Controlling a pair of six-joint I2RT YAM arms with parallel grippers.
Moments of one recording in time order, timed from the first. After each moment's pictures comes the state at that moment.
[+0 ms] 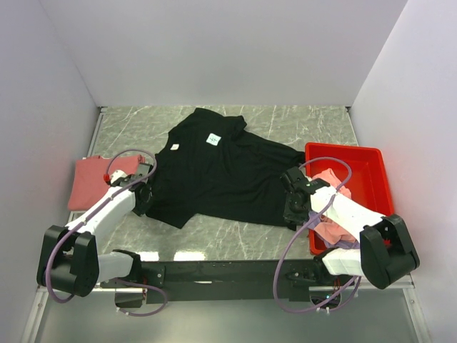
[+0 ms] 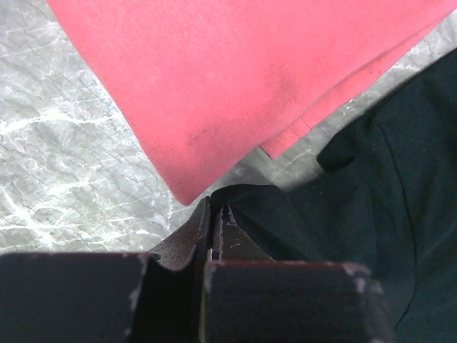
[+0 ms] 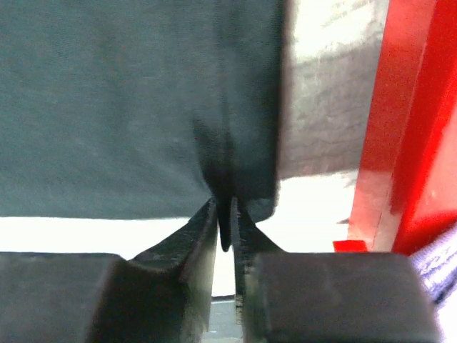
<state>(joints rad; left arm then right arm) -0.24 1.22 0.69 -0.77 -0.50 -1.17 0.44 1.27 0.69 -0.77 0.13 0.66</state>
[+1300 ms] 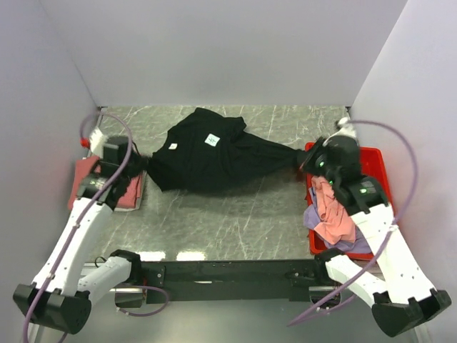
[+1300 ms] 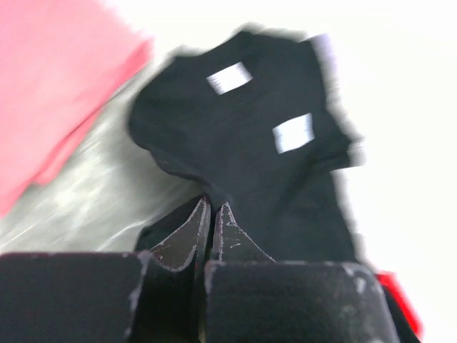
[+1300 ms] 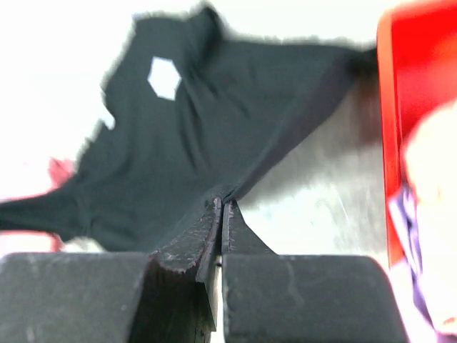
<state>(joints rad) -0.23 0.96 0.97 -0.66 -0.35 -1.04 0.33 0.90 1.04 -0.68 0.12 0.63</state>
